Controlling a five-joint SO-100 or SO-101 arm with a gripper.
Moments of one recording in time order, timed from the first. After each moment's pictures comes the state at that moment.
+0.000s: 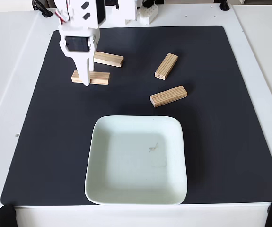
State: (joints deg) arm 7.8 87.9 92.1 68.9 -11.2
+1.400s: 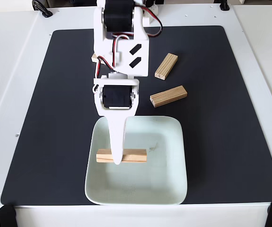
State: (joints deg) arm -6.7 47.0 45.6 39.1 -0.1
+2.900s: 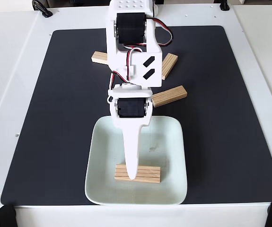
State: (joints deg) arm -9.7 38.8 31.6 50.3 3.3
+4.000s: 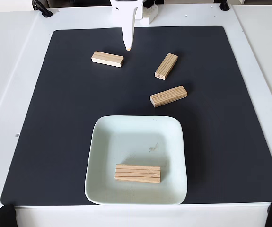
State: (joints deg) arm -5.9 133.0 131.3 50.5 3.3
